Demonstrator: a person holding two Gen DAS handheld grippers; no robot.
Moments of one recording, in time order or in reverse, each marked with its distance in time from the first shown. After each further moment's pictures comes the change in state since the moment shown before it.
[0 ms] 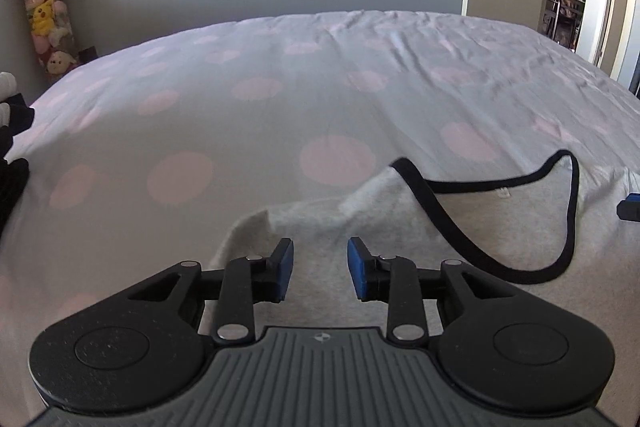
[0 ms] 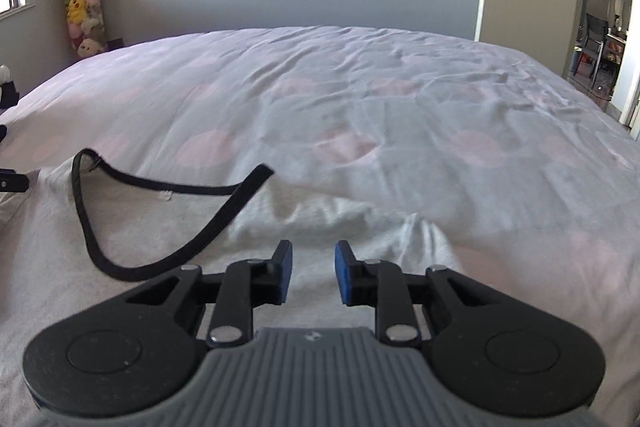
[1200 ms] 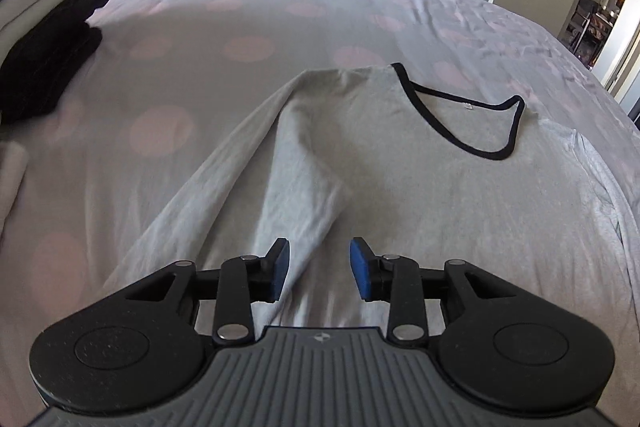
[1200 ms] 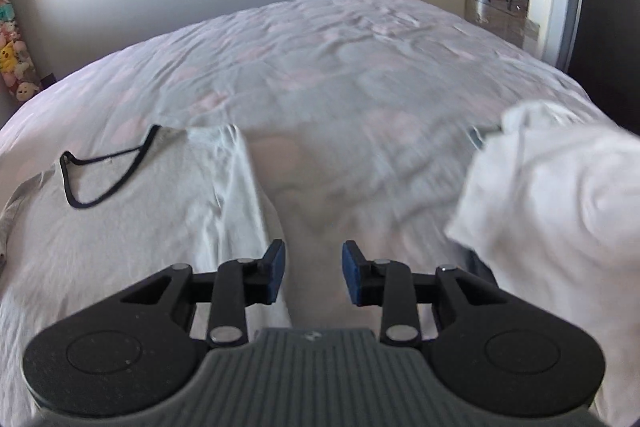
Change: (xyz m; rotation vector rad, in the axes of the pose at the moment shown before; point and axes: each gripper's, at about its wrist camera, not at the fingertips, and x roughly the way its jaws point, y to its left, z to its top) left arm -0.140 0.034 -0.100 -0.238 0.129 -0.027; right arm -0.192 -0.100 -0.091 0.290 0.101 -0.172
